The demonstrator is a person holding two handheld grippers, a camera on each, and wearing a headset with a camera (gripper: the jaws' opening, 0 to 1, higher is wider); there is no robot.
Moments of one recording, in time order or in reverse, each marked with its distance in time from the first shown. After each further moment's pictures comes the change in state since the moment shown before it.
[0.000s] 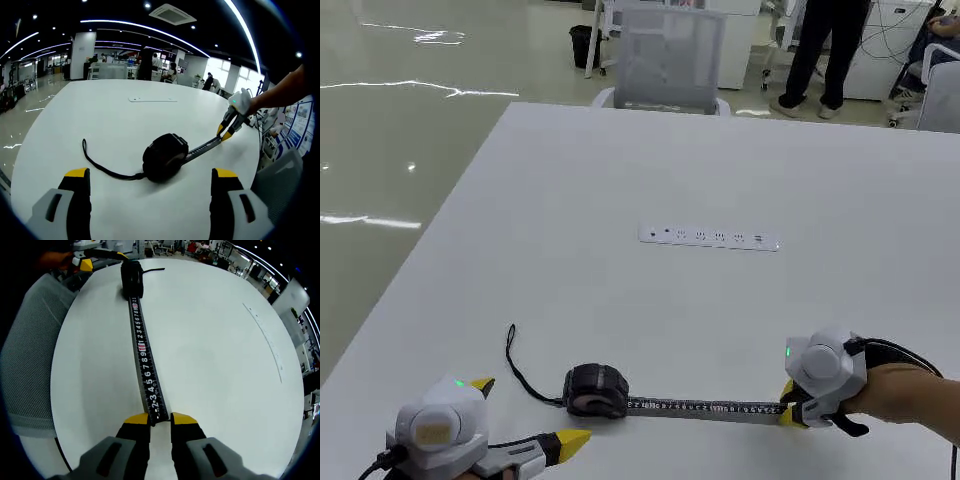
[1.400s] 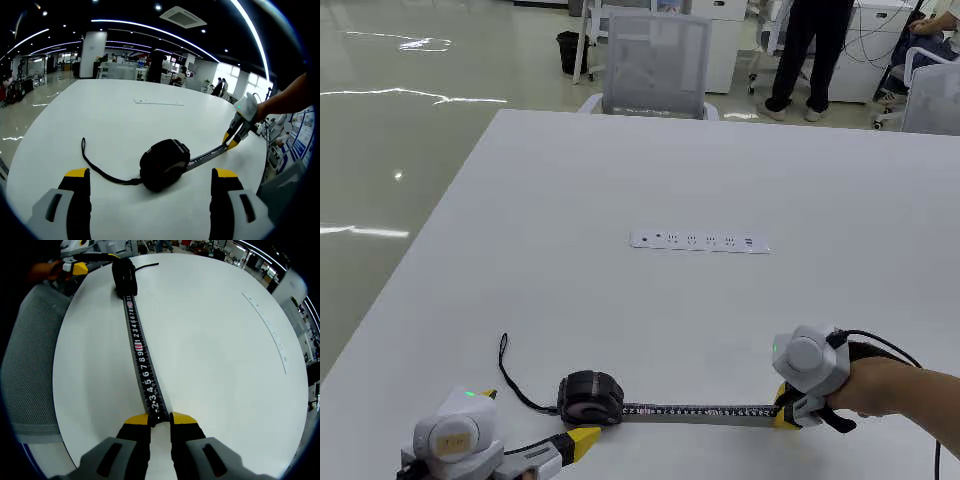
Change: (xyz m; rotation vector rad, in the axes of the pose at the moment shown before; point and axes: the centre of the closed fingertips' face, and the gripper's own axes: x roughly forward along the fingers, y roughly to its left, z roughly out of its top) left arm 0.016 -0.007 0.005 -0.057 -0.027 0.074; right arm 0.004 0.000 -0.001 0.065 0.047 0.030
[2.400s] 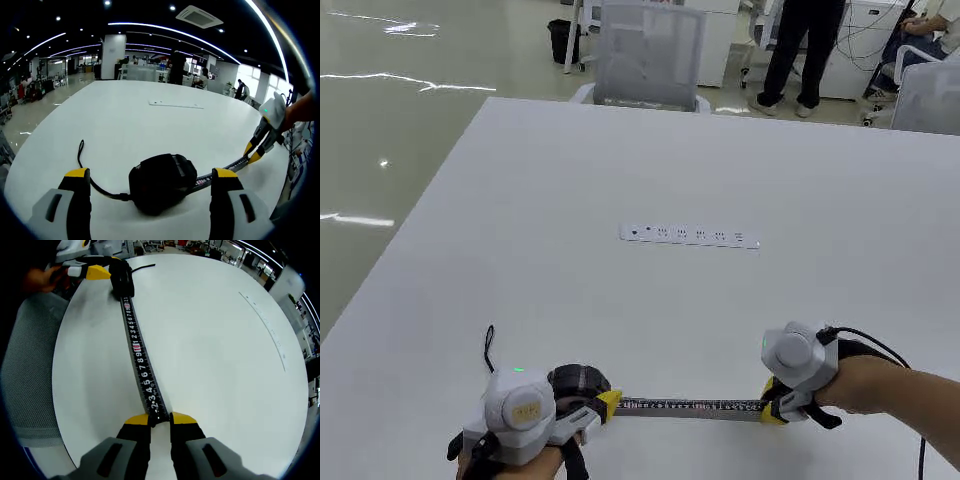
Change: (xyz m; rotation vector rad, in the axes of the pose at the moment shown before) left arm 0.047 -0.009 0.005 -0.040 -0.021 0.216; right arm 0.000 -0.001 -0.001 0.028 -0.008 -0.014
